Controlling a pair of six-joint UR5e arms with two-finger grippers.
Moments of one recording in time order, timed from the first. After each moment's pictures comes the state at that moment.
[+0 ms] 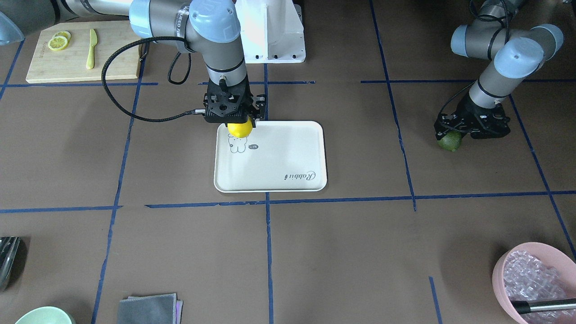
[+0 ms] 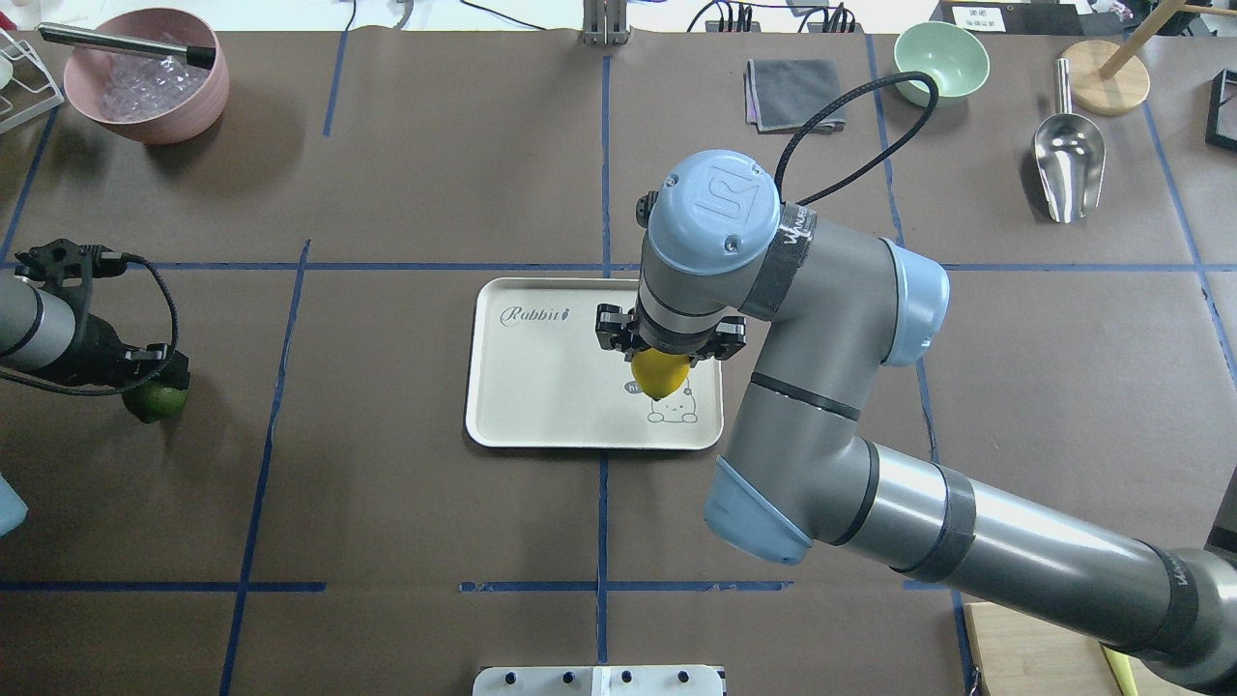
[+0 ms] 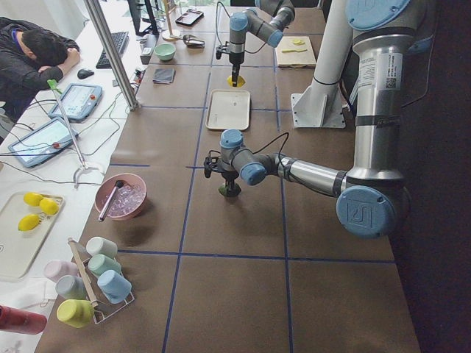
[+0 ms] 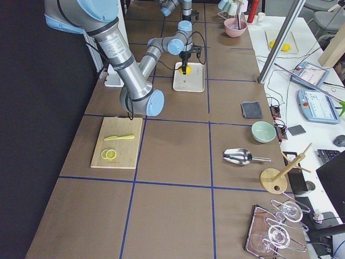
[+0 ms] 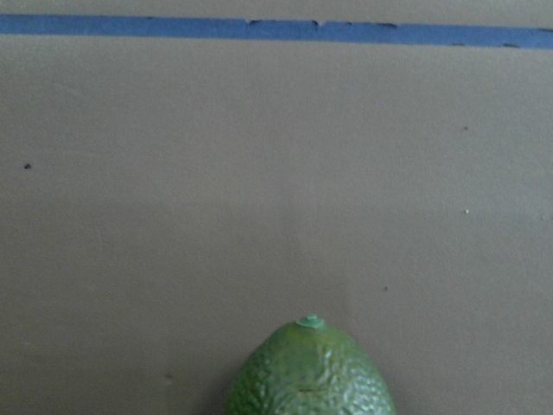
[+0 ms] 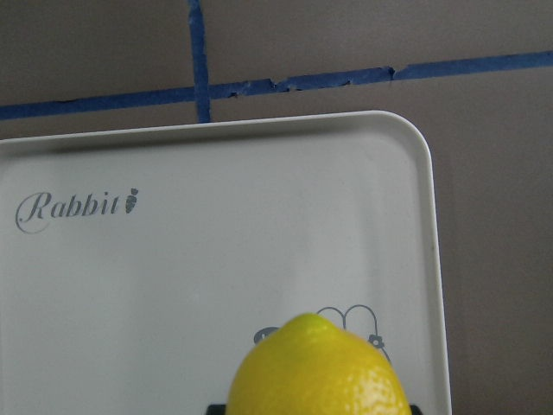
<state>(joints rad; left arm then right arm) -0.83 -1.53 -1.77 -2.07 -2.07 -0.98 0.53 -0.84 1.70 -1.66 1.90 1.28</state>
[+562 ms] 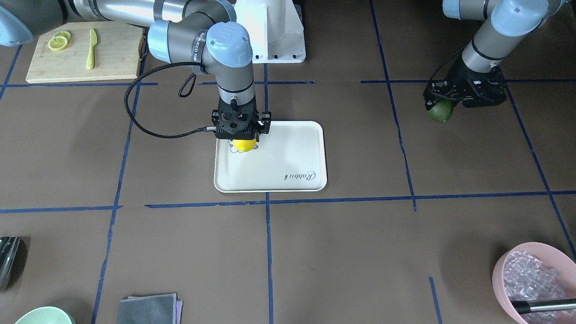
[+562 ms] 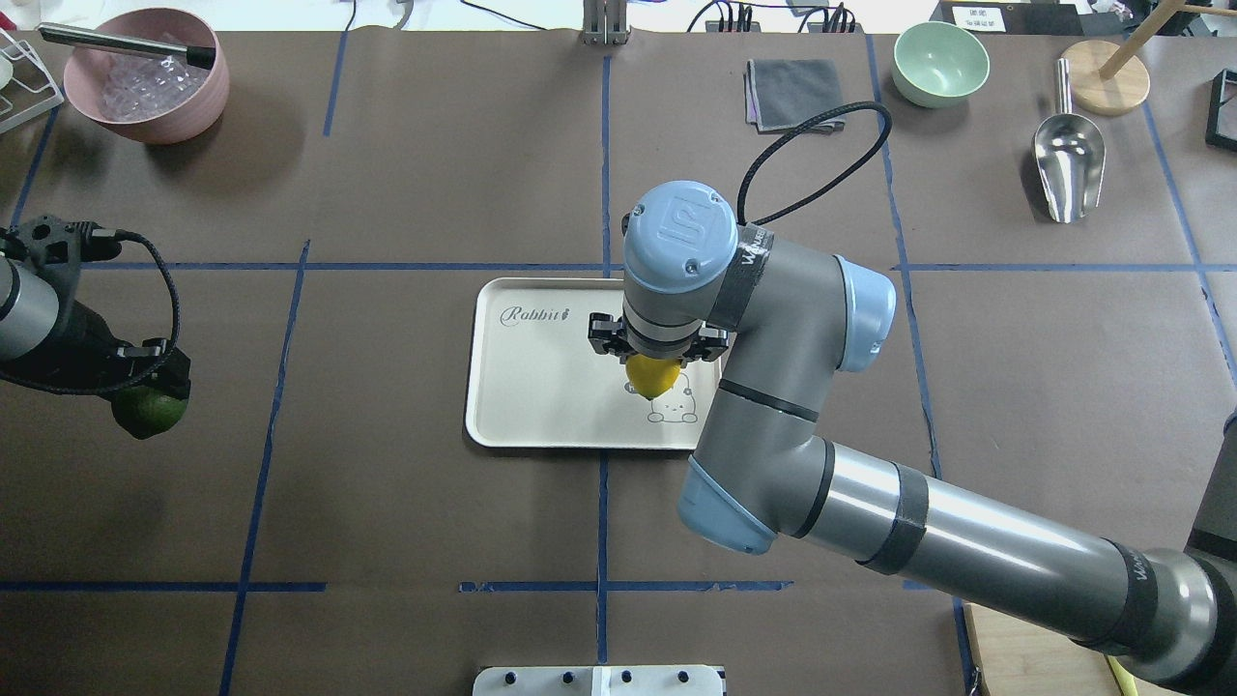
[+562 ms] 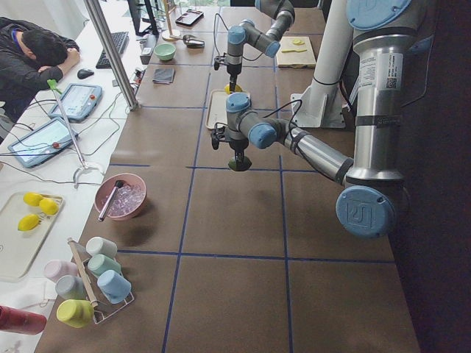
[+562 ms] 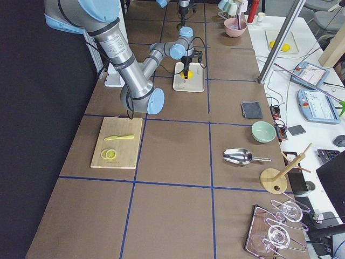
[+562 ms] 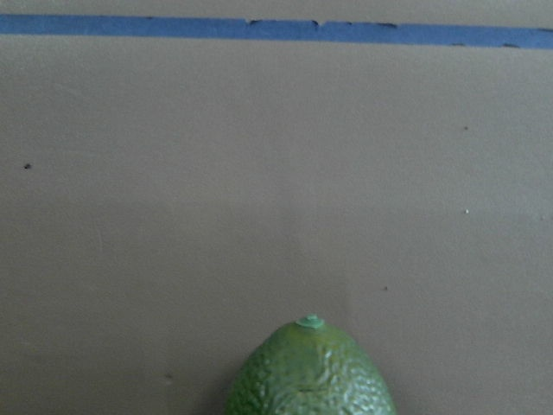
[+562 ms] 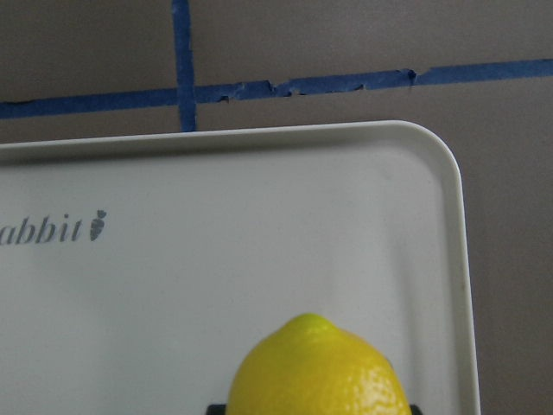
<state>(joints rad) -0.84 -1.56 -2.08 -1.67 -2.13 -0.99 0.52 -0.81 1.57 -1.60 1.85 1.28</state>
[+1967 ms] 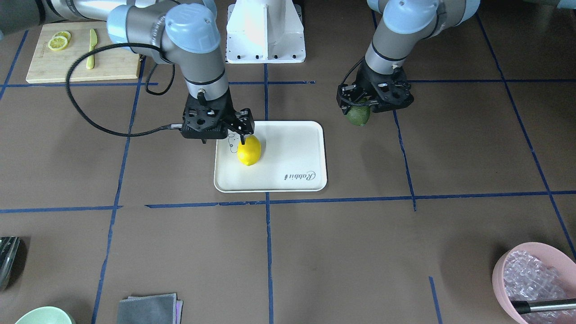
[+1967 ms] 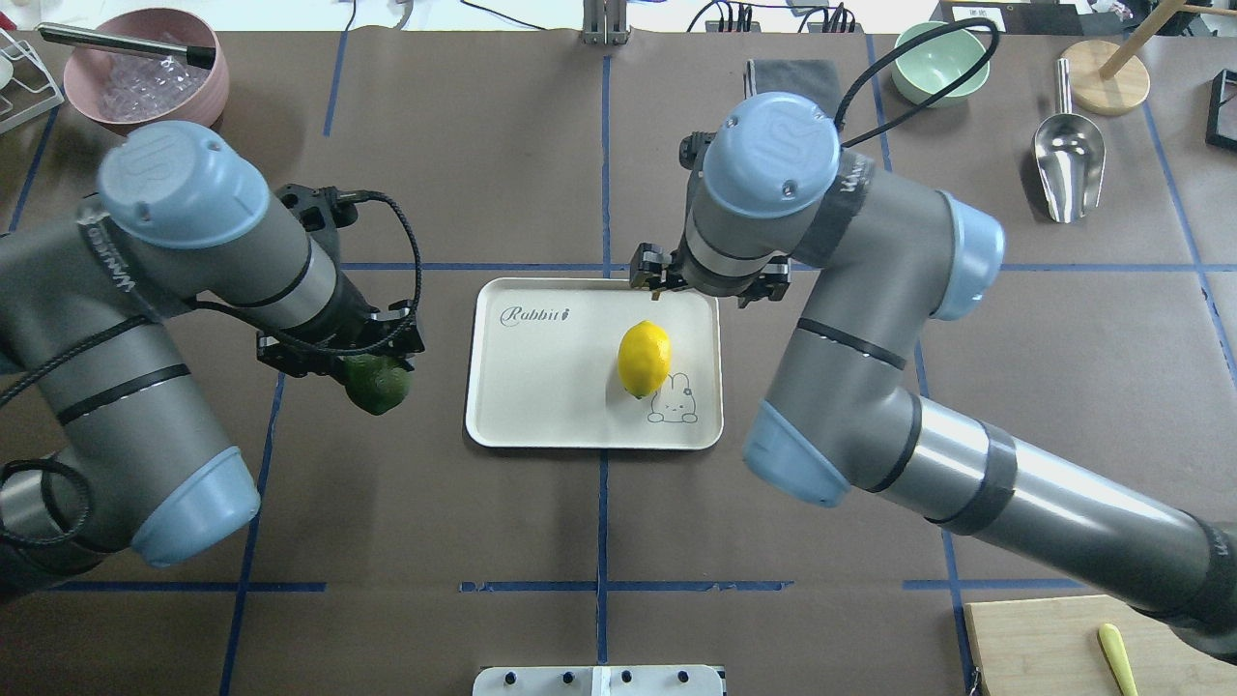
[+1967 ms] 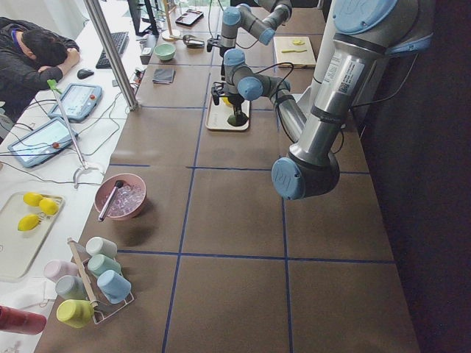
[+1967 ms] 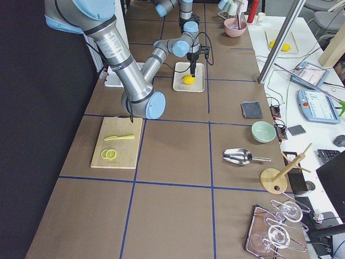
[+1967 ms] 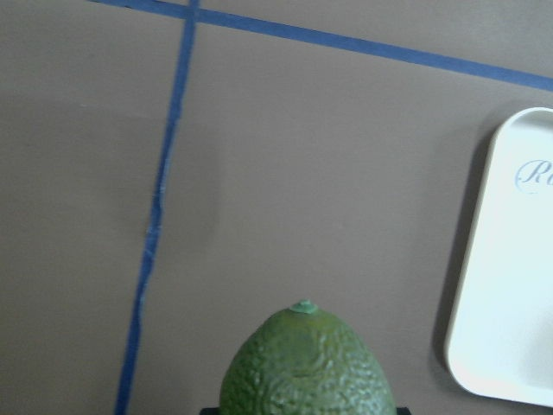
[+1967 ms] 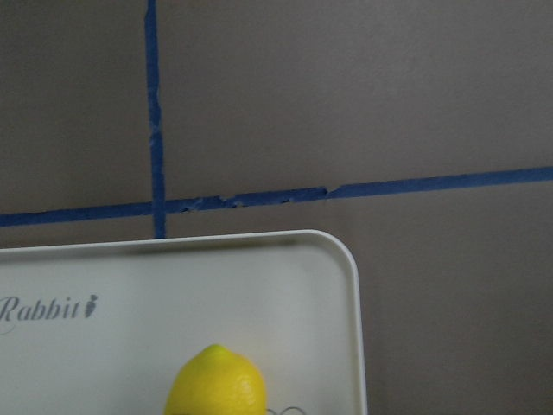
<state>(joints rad) -0.66 -2.05 -1.93 -1.47 -2.06 -1.31 0.65 -0.90 1.78 -1.70 1.88 1.19</state>
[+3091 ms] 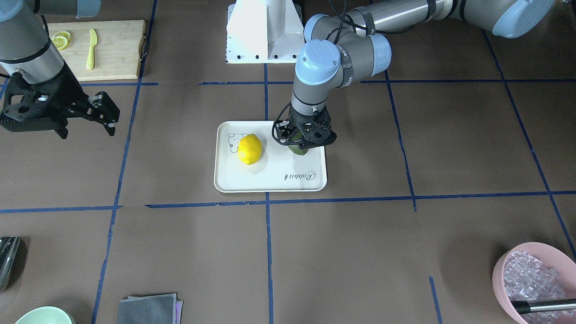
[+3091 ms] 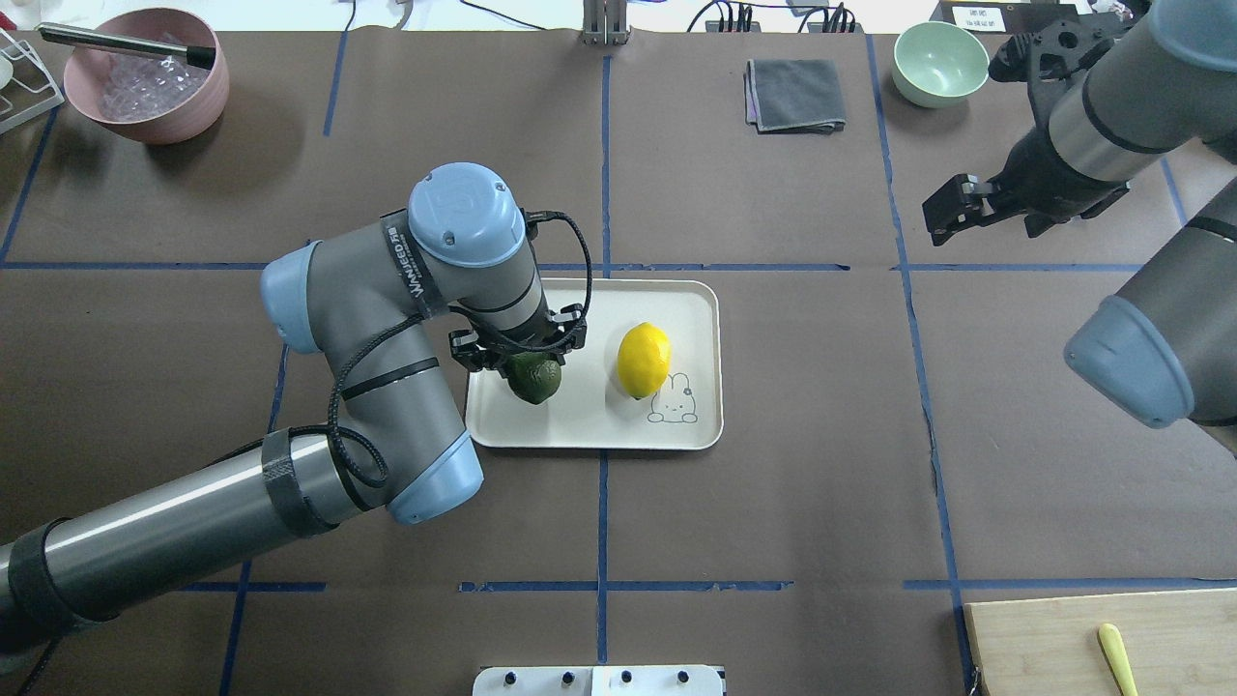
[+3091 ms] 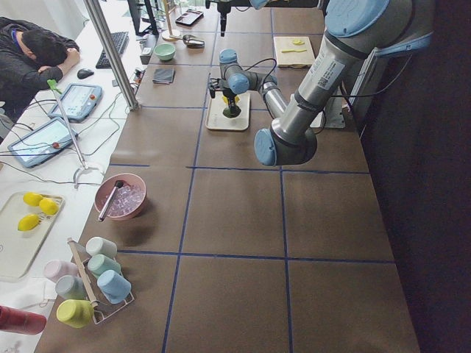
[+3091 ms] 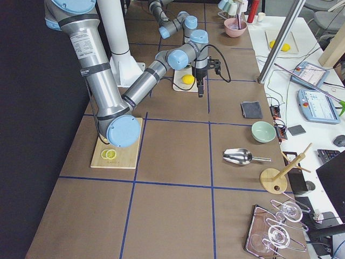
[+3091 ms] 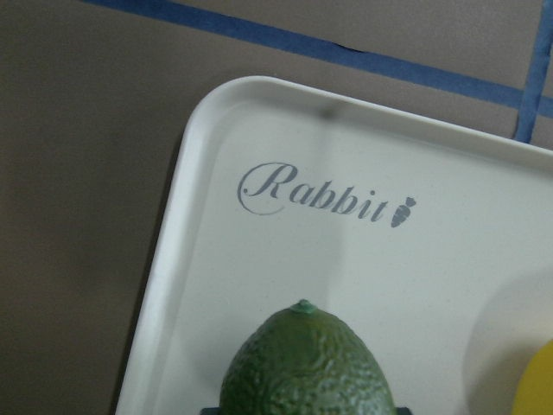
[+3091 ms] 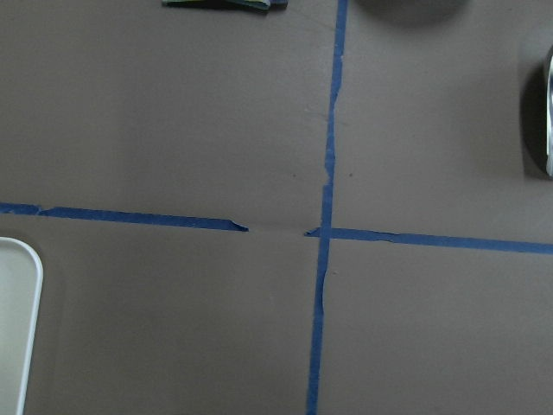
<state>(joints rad) -0.56 -2.34 -1.51 -1.62 -1.99 -1.40 0.97 -1.25 2.04 -1.79 2.06 0.72</state>
